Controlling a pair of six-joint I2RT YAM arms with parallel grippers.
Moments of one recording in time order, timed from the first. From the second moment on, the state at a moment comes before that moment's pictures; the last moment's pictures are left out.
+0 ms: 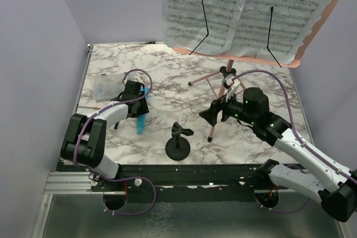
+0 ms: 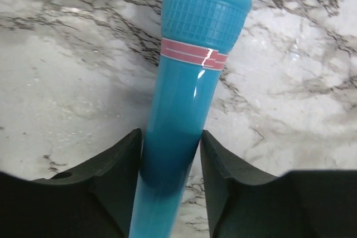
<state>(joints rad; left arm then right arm) -0.26 1.53 0.78 -0.22 -0.09 -0.48 0.66 0.93 0.77 -0.17 -0.25 0.17</state>
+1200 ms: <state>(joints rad) -0.26 0.73 0.65 0.18 0.30 -0.55 0.66 0.90 0.85 -0.12 -0.31 0.21</state>
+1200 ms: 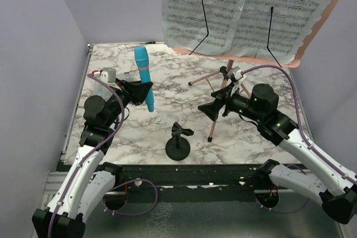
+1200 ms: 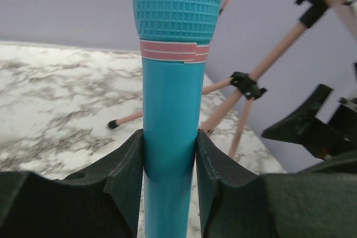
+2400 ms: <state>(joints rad) -0.77 0.93 0.76 0.50 0.60 -0.69 0.66 0.88 0.98 0.12 -0.54 0.50</state>
